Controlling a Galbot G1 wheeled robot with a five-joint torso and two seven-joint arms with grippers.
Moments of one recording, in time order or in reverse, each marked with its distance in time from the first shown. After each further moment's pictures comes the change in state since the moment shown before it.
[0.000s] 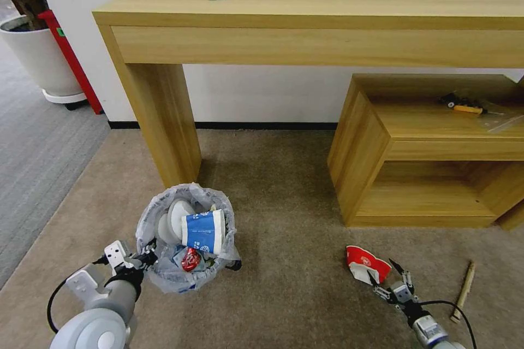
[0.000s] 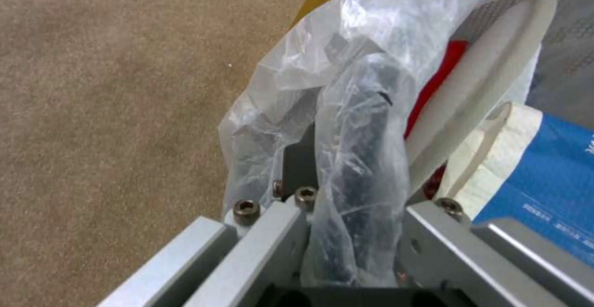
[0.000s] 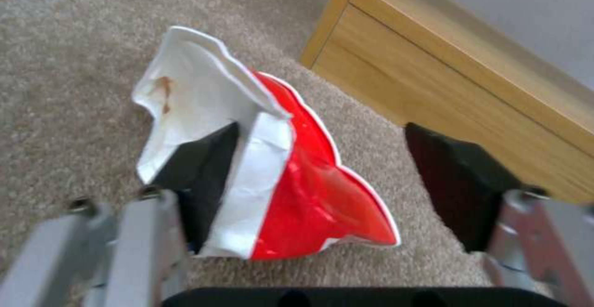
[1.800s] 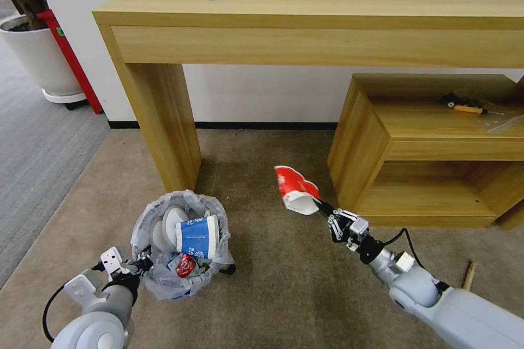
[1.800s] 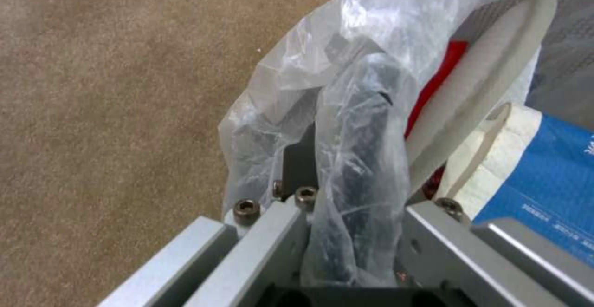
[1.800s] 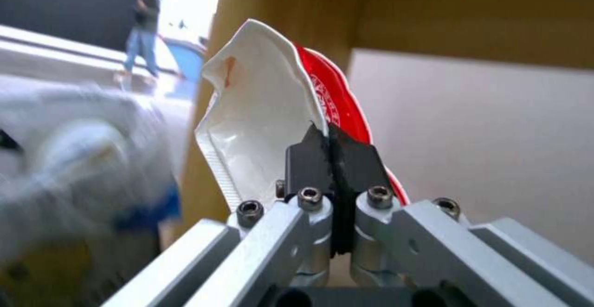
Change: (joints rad) left arm 0.003 -0.025 -0.011 0.040 0.030 0.007 -0.005; right arm 0.204 -0.269 -0.176 0.857 0.331 0.007 -0.312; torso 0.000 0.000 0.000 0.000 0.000
